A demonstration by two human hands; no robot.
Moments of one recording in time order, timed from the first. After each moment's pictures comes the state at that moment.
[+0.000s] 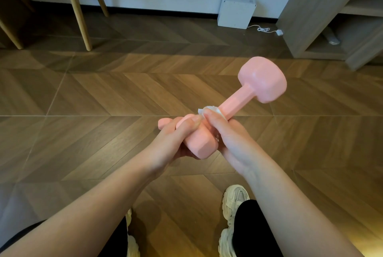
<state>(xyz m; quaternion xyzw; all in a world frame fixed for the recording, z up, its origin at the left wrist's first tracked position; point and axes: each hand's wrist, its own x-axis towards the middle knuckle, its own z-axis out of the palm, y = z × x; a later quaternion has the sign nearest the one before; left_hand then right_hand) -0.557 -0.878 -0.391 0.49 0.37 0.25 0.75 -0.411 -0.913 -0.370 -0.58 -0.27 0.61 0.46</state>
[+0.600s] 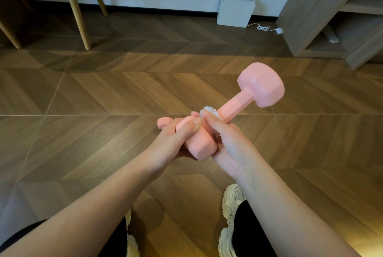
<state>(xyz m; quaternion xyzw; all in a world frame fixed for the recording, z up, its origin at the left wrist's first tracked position) -0.553 -0.878 -0.396 0.46 0.41 0.25 0.75 -0.420 -0.912 -0.377 -0.49 -0.08 0.67 0.55</state>
